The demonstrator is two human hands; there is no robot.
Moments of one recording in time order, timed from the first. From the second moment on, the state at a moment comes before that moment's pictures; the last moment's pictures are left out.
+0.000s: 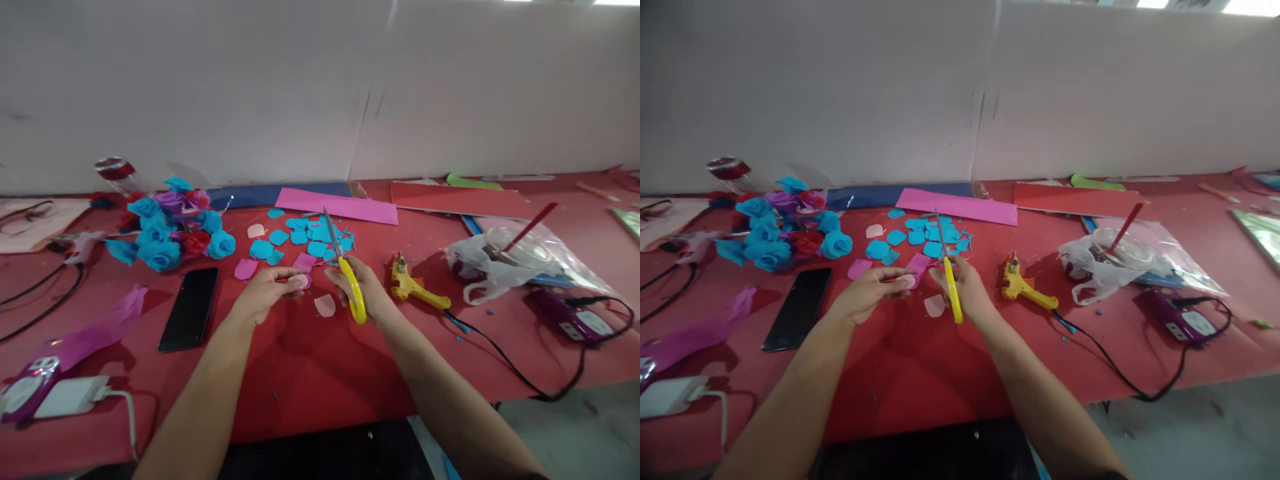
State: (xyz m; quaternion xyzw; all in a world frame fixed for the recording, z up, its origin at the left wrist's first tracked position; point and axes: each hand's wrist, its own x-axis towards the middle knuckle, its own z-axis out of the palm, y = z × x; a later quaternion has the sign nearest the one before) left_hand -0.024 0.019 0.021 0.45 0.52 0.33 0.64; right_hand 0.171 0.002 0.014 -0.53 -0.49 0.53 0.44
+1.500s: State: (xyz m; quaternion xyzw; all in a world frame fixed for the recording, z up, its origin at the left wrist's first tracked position) left_hand -0.073 0.030 0.028 0.60 0.72 0.33 0.10; right_hand 0.190 0.011 0.009 -0.64 -0.58 0.28 0.42
